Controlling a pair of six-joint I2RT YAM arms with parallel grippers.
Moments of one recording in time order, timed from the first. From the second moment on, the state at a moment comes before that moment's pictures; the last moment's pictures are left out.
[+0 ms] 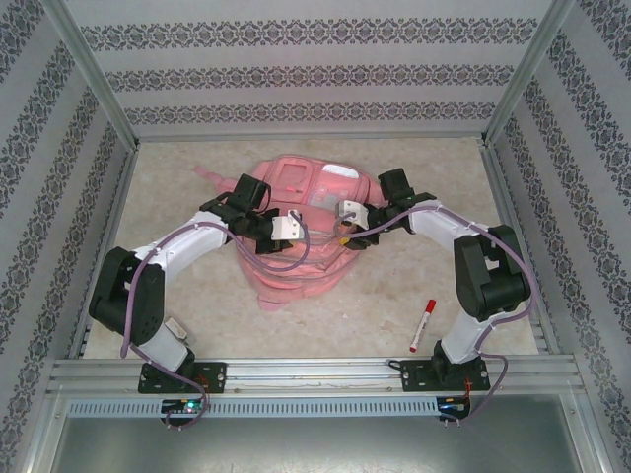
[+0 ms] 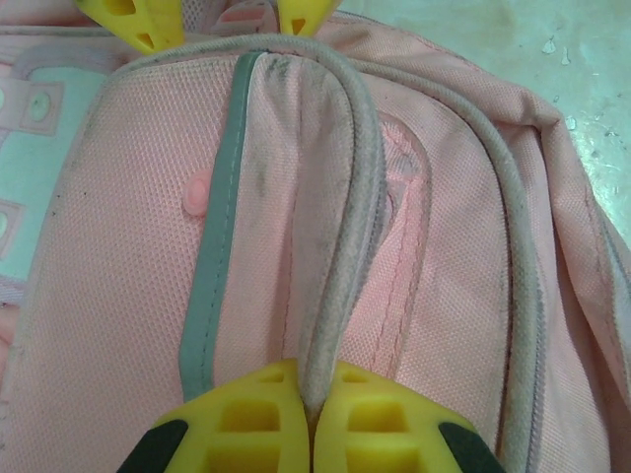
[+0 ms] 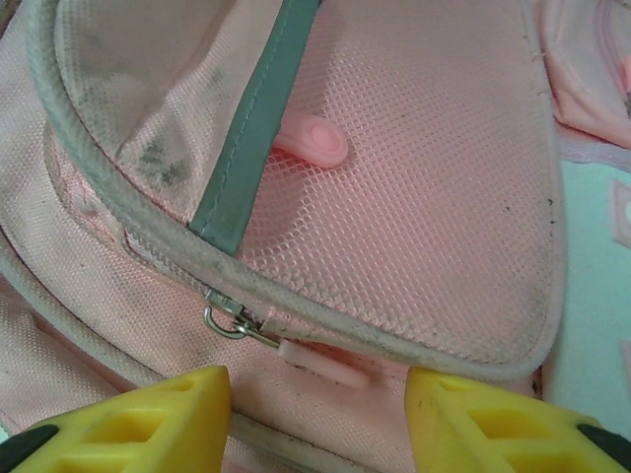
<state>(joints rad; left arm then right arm) -0.42 1.61 1.12 -0.52 0.54 1.06 0.30 1.74 1.11 -0.45 -0.76 -1.07</state>
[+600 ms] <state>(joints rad) -0.42 1.60 1.09 -0.44 0.56 0.96 0.33 1.69 1.06 -0.45 -0.74 -1.09</state>
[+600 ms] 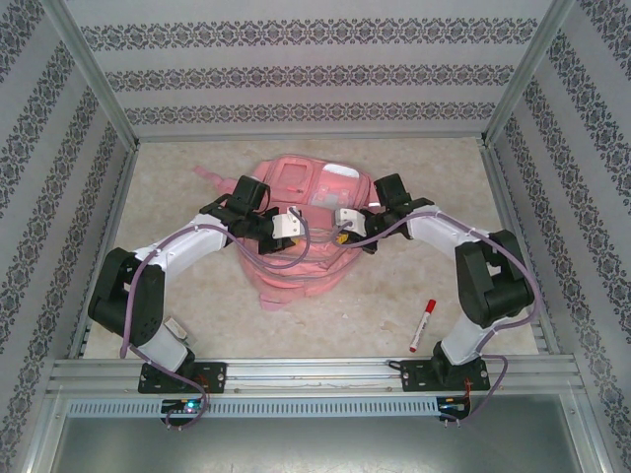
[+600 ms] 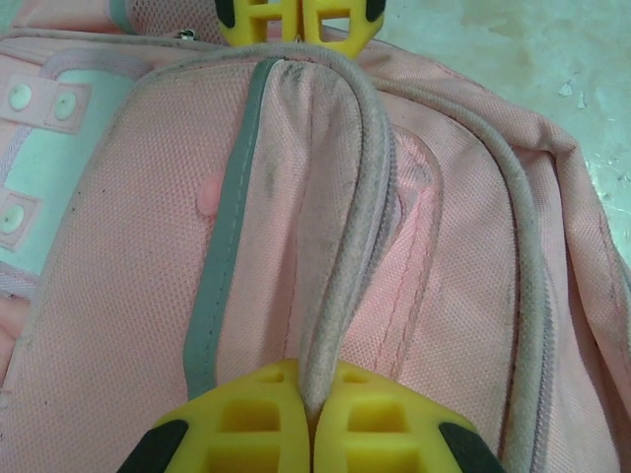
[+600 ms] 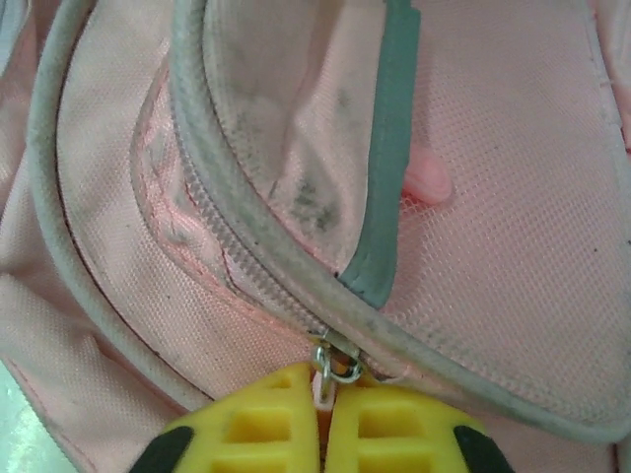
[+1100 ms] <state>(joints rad) -0.43 1.61 1.10 -0.40 0.59 0.80 0.36 1.54 1.01 -0.52 -0.77 -0.86</state>
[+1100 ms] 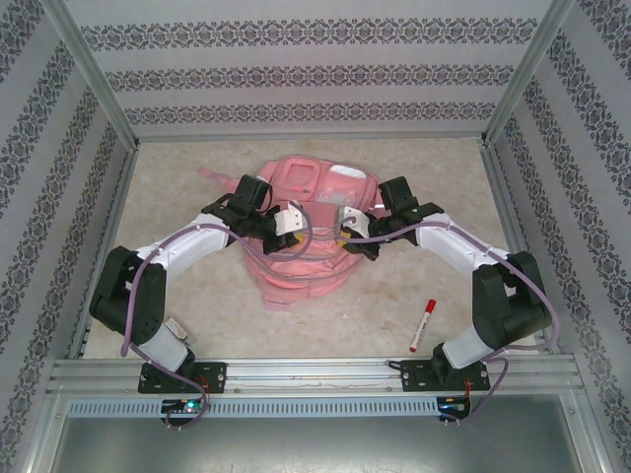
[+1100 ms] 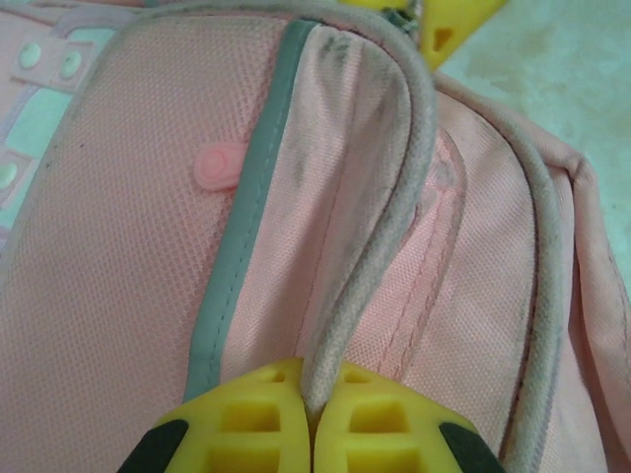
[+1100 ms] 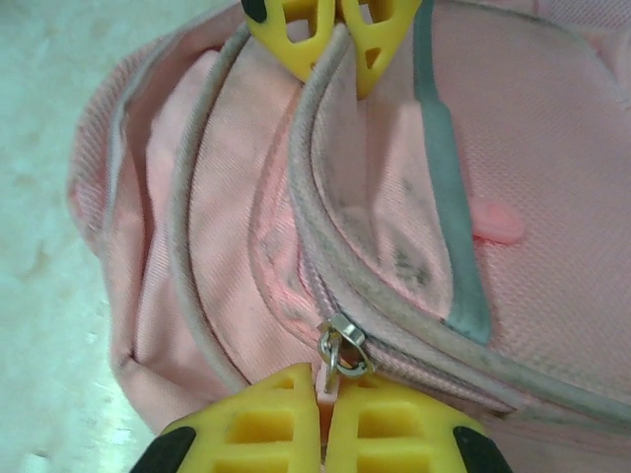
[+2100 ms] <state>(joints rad) -0.44 1.45 0.98 -0.26 0.53 0.42 0.51 1.39 0.76 -0.15 -0.91 0.19</state>
